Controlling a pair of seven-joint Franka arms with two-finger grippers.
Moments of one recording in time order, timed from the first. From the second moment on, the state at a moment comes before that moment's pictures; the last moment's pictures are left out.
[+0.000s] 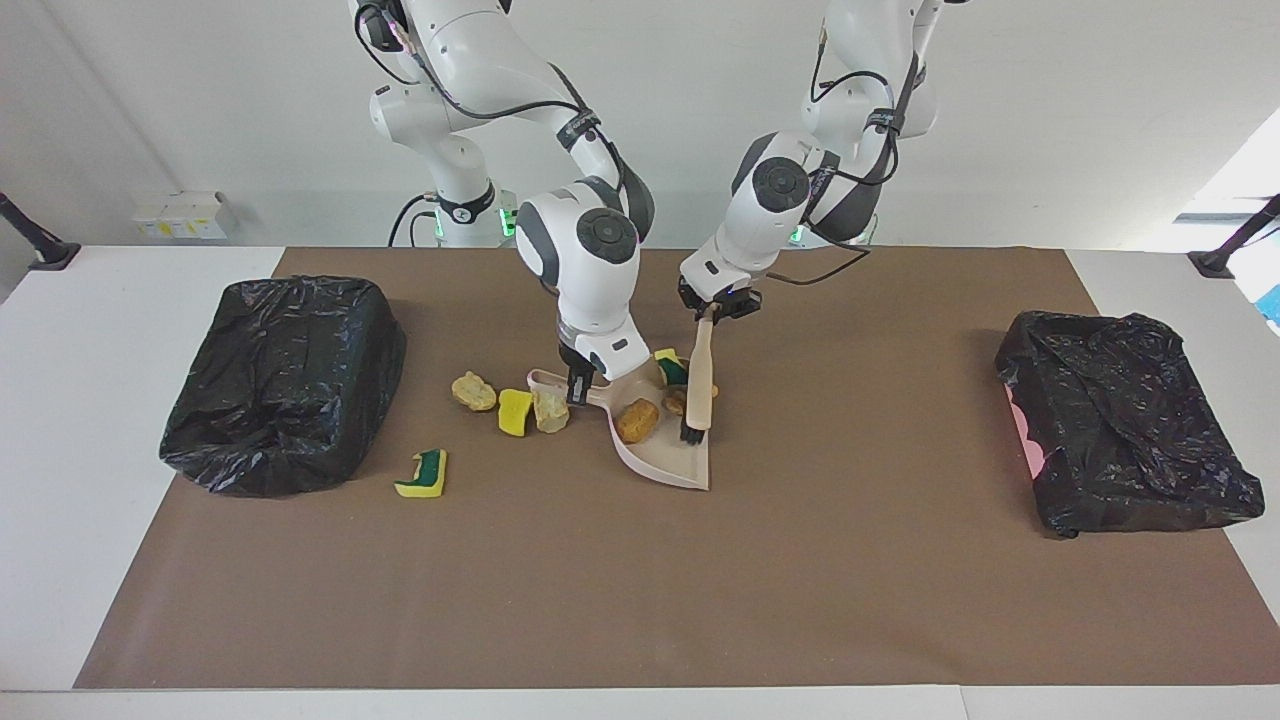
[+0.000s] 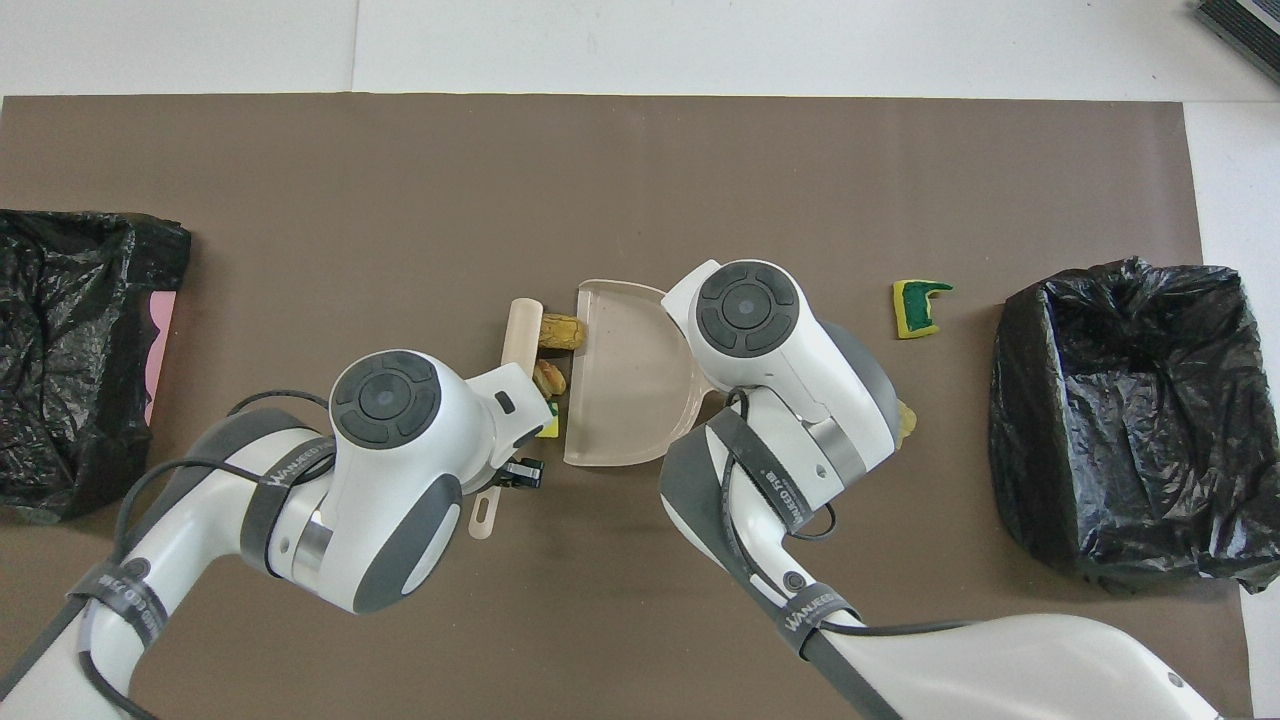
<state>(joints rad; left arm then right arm) -0.07 0.06 -0.60 -2.13 -0.30 2.11 -0.31 0.41 0.35 0.09 -1.78 -0.19 2.02 -0.85</state>
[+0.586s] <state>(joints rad) -0.07 0.06 -0.59 -2.04 -0.36 2.11 -0.48 0.40 0.34 0.09 -1.78 -0.19 2.02 -0.83</state>
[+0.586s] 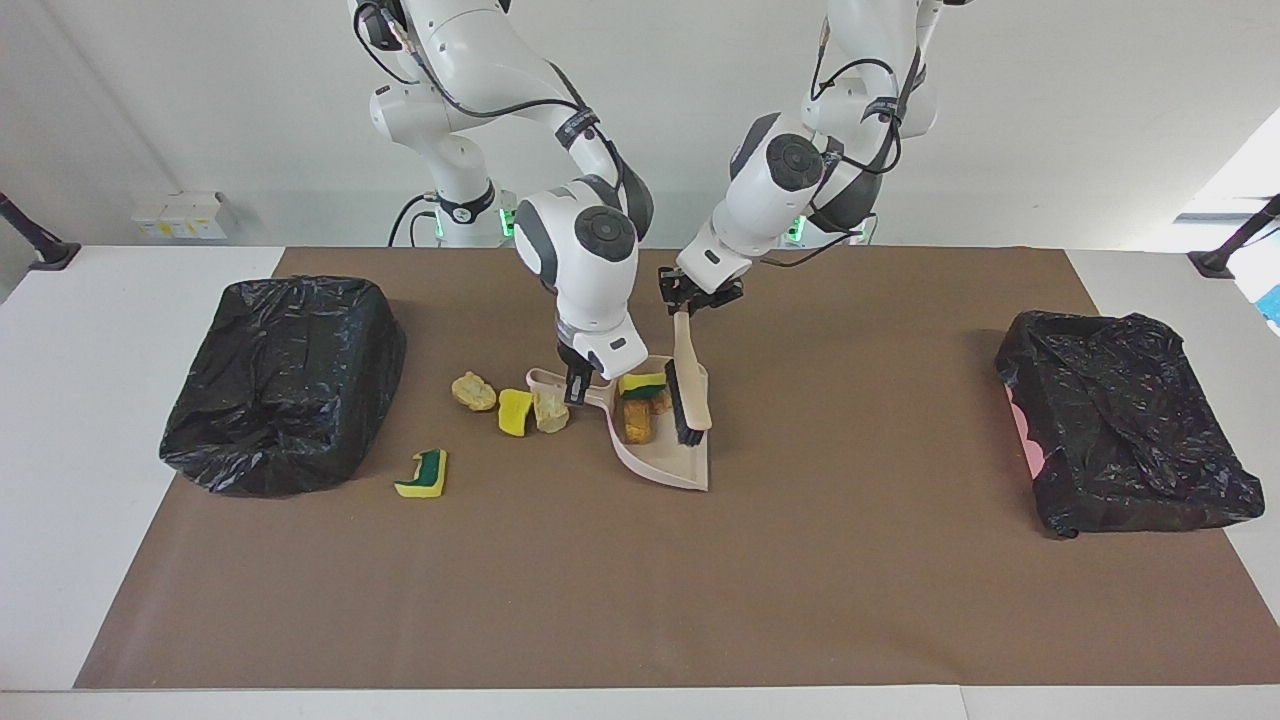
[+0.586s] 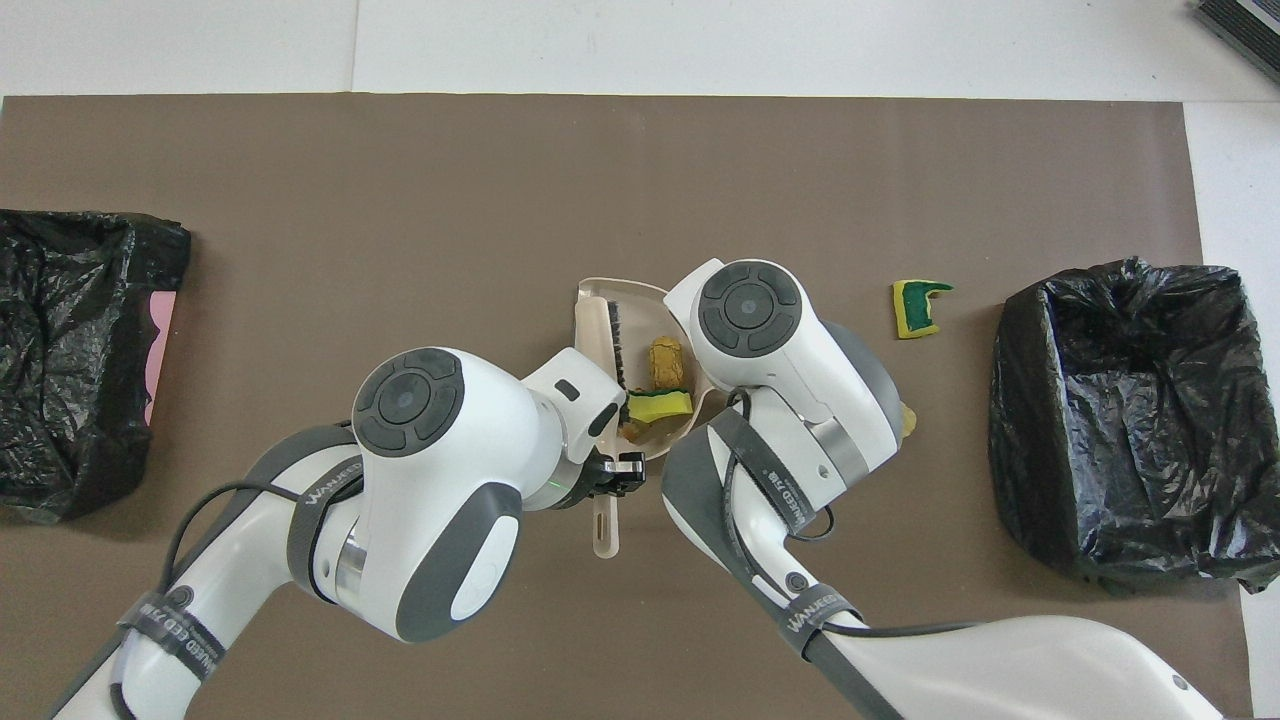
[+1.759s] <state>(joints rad) -0.07 -0.09 -0.59 -2.23 -0.16 2.04 -0.65 0.18 0.23 0.09 -1.72 -0.09 1.89 -1.16</state>
